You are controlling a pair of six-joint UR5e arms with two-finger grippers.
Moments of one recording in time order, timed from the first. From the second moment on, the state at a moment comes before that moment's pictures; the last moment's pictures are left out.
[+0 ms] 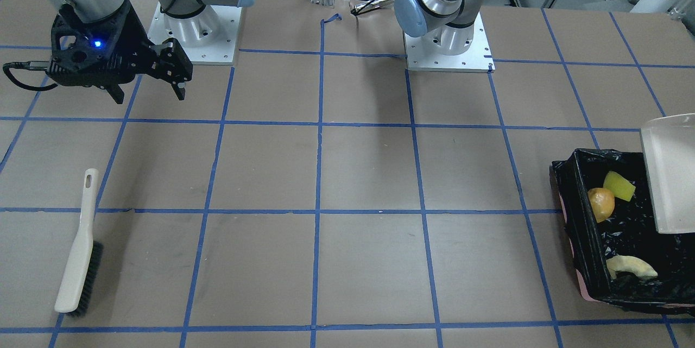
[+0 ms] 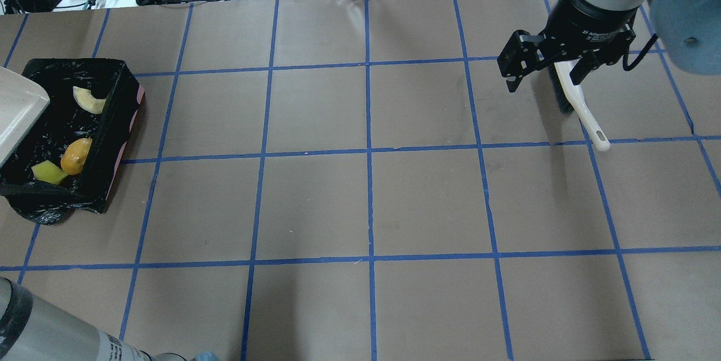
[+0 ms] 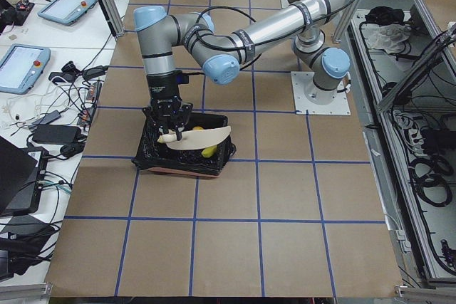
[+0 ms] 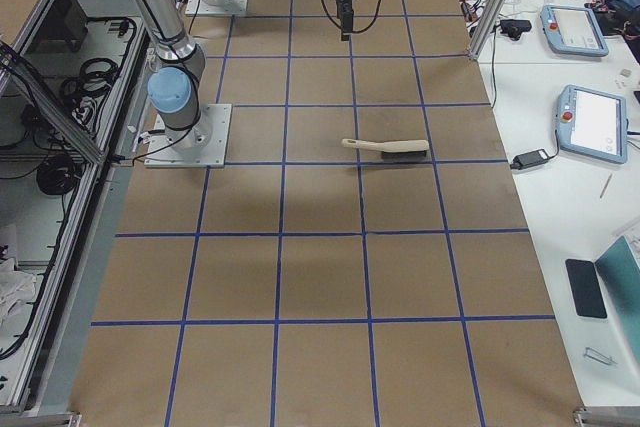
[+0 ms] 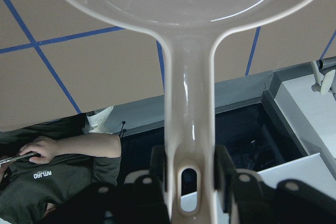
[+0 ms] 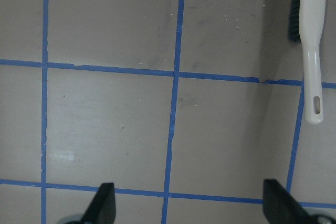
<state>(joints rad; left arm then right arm) -0.98 -1.99 -1.19 -1.21 2.17 2.40 1.53 -1.60 1.61 -1.61 -1.55 -0.12</state>
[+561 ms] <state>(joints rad) -1.01 -1.96 -1.19 -1.31 1.84 2.35 1.53 -1.60 1.61 -1.61 -1.55 -0.12</state>
